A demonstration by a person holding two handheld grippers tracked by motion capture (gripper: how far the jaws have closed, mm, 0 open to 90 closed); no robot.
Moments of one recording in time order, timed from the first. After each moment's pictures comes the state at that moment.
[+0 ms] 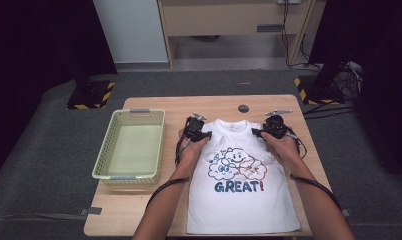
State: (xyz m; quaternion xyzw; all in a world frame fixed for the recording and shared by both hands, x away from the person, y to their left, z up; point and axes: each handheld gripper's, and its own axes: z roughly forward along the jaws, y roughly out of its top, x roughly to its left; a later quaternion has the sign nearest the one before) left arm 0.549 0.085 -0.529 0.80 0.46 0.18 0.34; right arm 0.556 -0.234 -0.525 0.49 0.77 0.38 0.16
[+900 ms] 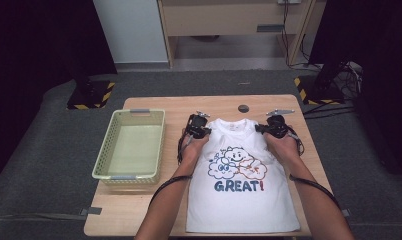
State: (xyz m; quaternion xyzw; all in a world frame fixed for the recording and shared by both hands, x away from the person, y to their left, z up) left arm 0.552 0.076 -0.514 0.81 0.45 0.15 0.34; right arm 0.548 -0.235 -0.512 0.46 0.77 0.41 0.15
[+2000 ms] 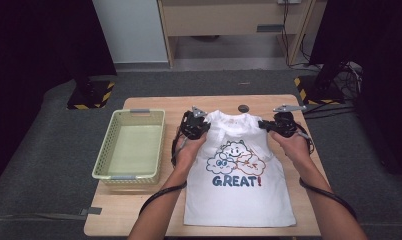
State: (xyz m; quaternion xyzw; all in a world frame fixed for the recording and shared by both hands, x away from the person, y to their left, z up) left arm 0.494 0.086 -0.449 0.80 0.41 0.20 0.39; right arm 0.505 -0.236 -0.447 0.43 0.77 0.44 0.16
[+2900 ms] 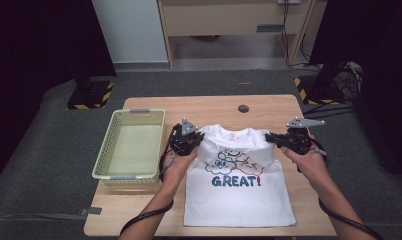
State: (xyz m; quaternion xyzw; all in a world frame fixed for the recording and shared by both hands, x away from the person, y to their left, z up) left arm 0.433 0.112 -0.435 0.80 0.38 0.22 0.42; right arm 0.435 -0.254 -0.427 0.39 0.78 0.47 0.14
